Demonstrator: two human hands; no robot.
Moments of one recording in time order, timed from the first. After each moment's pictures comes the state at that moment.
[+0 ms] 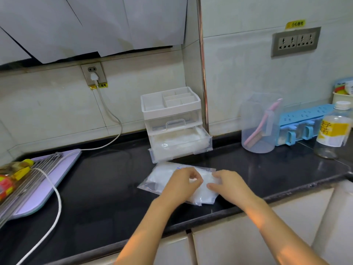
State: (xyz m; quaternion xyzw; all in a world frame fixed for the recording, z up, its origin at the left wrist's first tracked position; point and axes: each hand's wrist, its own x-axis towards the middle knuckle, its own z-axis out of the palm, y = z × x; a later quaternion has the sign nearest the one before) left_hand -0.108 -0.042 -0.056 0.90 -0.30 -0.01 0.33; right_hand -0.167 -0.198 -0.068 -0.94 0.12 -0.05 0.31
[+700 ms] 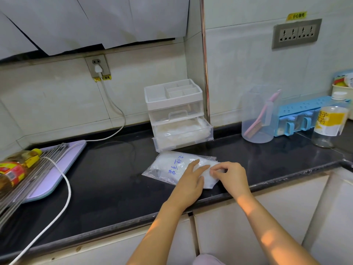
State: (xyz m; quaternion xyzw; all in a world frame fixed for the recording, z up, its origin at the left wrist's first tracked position) left_hand -0.134 -0.036 -0.099 0.87 -0.35 -0.03 0.34; right_hand -0.179 -0.185 -0.098 -0.82 0.15 -0.23 0.50
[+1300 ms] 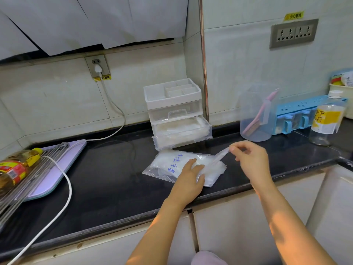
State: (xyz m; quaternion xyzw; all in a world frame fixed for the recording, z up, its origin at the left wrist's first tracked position) left_hand -0.131 -0.039 -0.104 0.90 -0.32 -0.01 0.31; right_hand -0.205 -0.214 -0.052 -0.75 0.17 -0.33 0.54
